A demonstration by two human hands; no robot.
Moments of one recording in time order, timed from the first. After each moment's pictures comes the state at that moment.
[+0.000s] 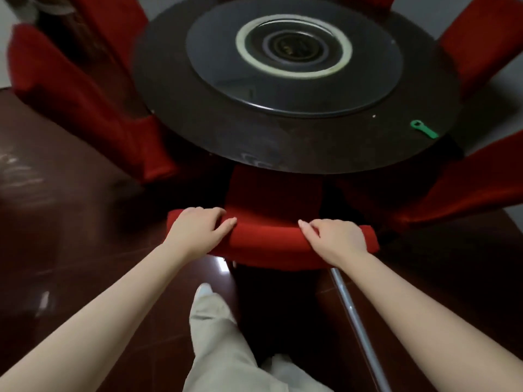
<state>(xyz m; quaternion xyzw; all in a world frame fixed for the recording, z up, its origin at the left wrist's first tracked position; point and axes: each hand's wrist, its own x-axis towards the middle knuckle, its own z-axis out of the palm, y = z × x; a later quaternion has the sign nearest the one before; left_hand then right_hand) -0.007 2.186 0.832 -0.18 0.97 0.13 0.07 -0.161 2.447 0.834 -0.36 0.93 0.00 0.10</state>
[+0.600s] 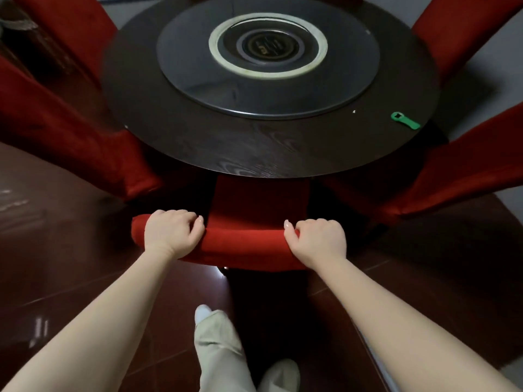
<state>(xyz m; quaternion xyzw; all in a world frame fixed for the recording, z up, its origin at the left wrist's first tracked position) -0.048 2.155 0.803 -0.17 0.98 0.01 -0.07 -0.174 2.431 0.816 -0.30 0.95 0.01 -0.01</state>
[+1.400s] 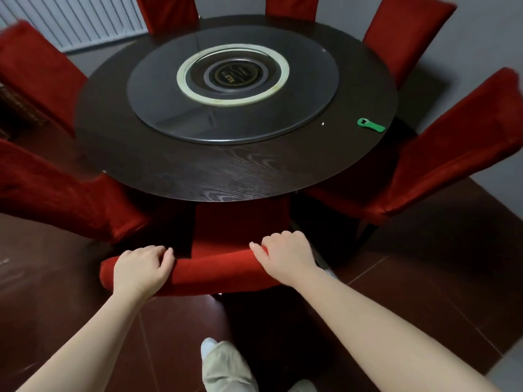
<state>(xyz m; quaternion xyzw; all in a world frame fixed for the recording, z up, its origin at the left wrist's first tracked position) -0.041 2.118 0.810 -0.18 0.98 -0.01 0.01 -0.167 2.404 0.824 -0.34 0.94 -0.03 0.03</state>
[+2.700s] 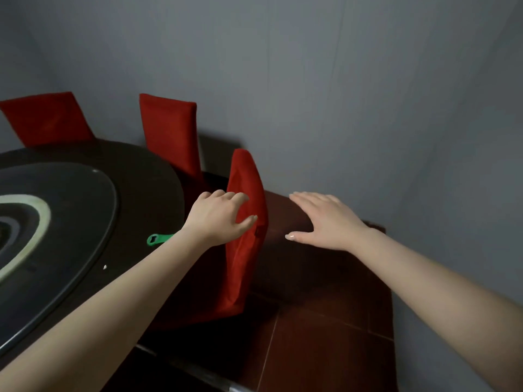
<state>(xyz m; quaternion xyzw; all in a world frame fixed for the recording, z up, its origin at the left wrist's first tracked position) -0.559 2.713 0.982 0.36 0.93 0.01 -0.09 -0.457 2.959 0.977 -0.06 1.00 -0.05 -0.04</state>
